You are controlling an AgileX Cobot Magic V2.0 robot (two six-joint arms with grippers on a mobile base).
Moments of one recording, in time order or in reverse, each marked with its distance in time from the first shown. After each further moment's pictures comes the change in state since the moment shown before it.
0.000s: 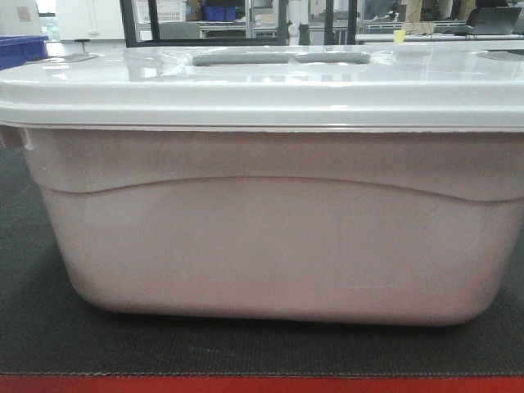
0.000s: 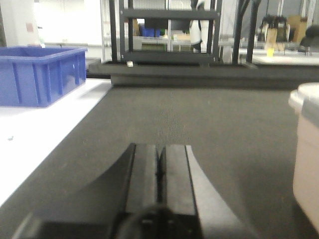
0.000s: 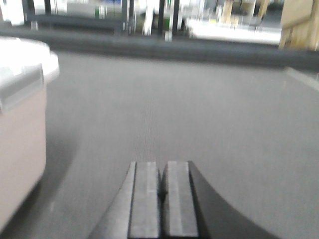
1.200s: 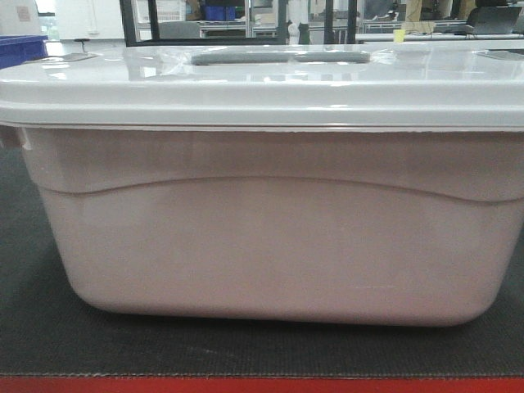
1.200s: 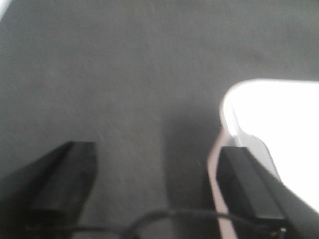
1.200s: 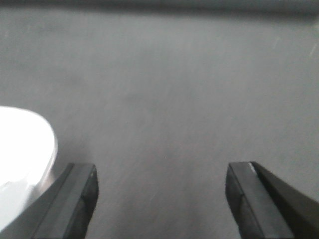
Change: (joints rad) left arm -0.055 0.870 -0.915 -0.135 0.718 0.000; right arm 0.000 0.759 -0.730 0.052 0.394 0.009
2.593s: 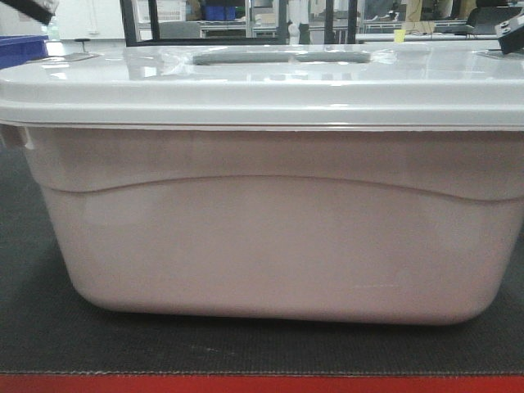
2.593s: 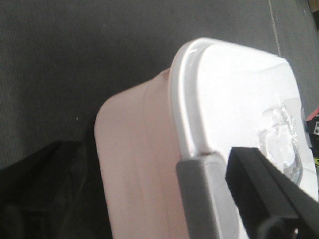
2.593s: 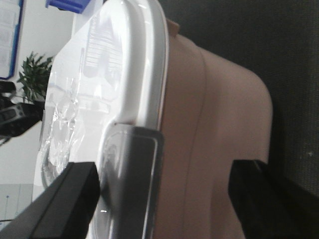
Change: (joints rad) left arm 0.294 0.723 -0.250 -0.794 0.577 0.570; right arm -0.369 0.634 0.012 1.205 0.788 -0.794
